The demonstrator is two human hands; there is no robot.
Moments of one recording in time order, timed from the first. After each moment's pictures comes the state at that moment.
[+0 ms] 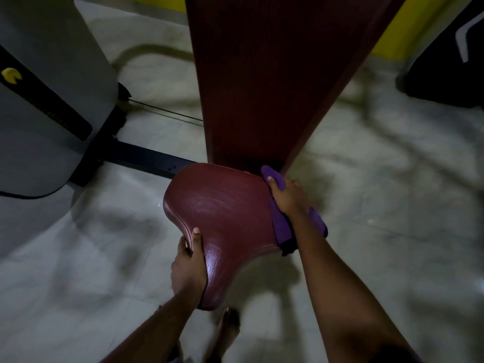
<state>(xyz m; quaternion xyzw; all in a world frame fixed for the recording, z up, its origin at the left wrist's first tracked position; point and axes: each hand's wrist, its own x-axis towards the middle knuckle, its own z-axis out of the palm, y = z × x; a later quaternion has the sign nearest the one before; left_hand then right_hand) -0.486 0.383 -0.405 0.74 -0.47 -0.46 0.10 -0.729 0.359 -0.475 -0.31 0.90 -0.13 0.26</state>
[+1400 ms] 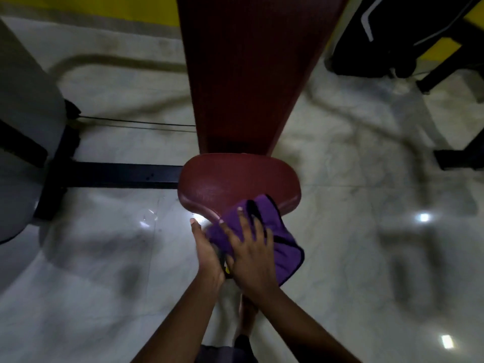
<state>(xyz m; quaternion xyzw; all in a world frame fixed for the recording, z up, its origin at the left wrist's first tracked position) -0.429 0.361 -0.357 0.55 -0.19 -0.78 0.21 -0.465 0.431 -0.408 -0.45 0.89 -0.01 0.04</state>
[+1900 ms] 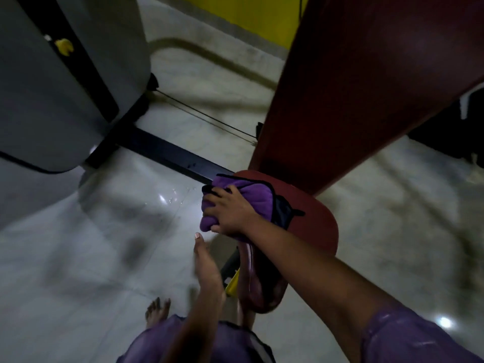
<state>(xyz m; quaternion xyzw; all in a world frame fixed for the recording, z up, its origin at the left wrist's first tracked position) -0.413 0.340 -0.418 0.69 -0.15 -0.66 0.26 -0.518 0.249 -0.429 -0.83 0.51 0.17 0.11</state>
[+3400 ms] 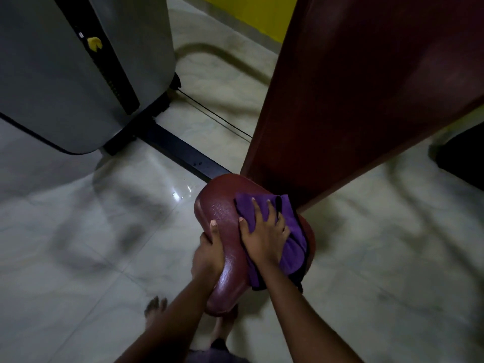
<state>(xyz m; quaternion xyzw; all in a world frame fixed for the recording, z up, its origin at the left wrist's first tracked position) -0.493 0.352 -0.411 0.77 -0.36 -0.51 0.09 -0.604 0.350 -0.440 -0.50 0.85 -0.03 0.17</state>
